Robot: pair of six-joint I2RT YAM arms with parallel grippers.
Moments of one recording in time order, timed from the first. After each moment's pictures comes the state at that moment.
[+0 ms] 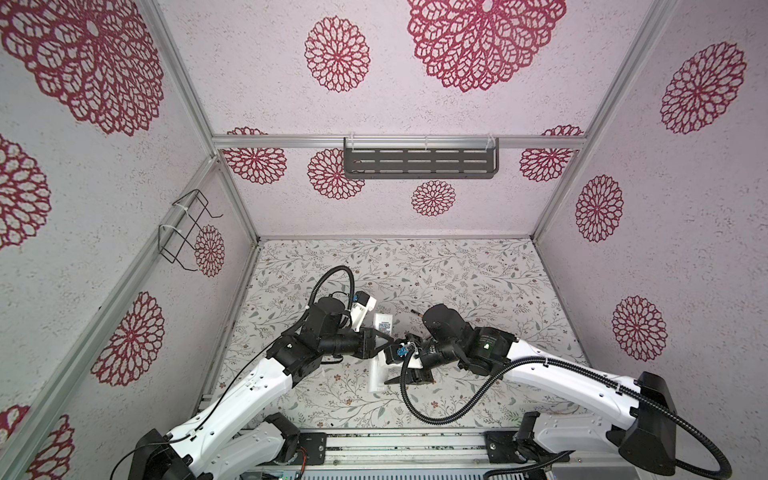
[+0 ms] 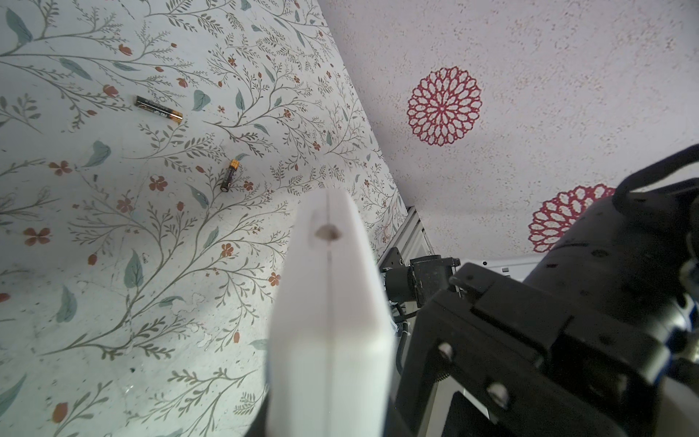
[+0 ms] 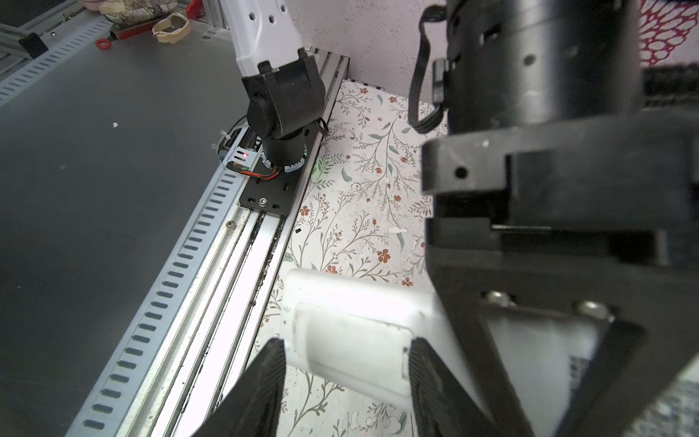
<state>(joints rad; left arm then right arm) -0.62 1.01 0.75 -0.31 0.56 -0.61 1.04 1.24 1.00 -0.42 -0.56 -0.58</state>
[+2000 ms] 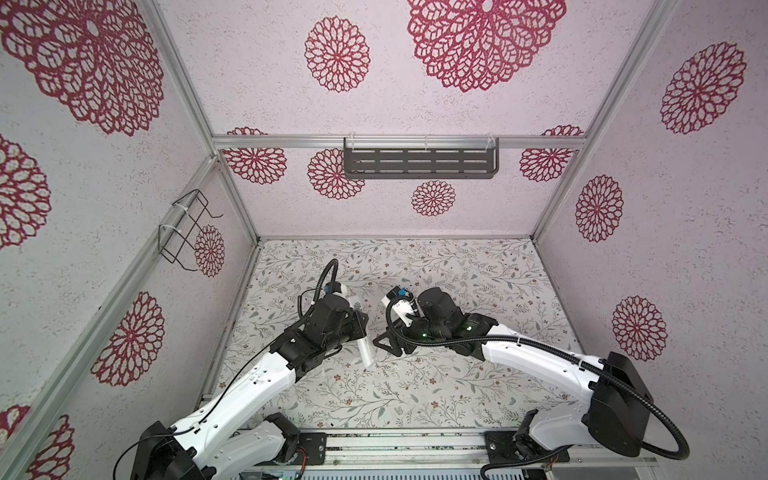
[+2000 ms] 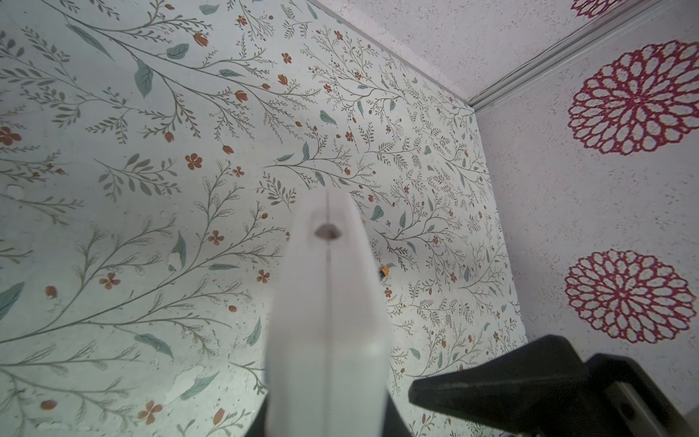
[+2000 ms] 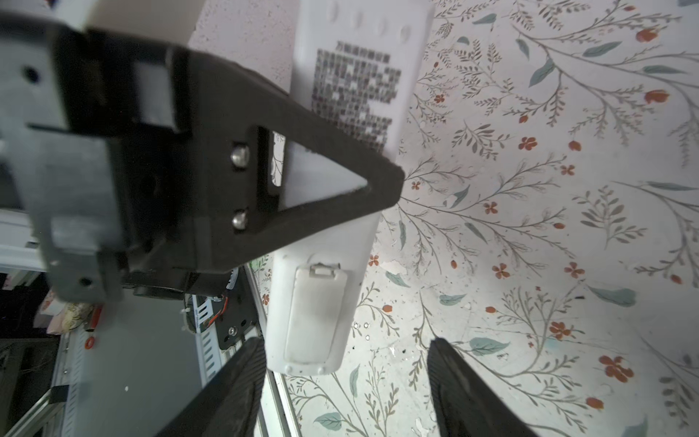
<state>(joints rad) -0.63 1.06 0.80 -0.39 -0.04 -0.80 0.91 1.42 1.03 -0.21 -0.43 0.31</state>
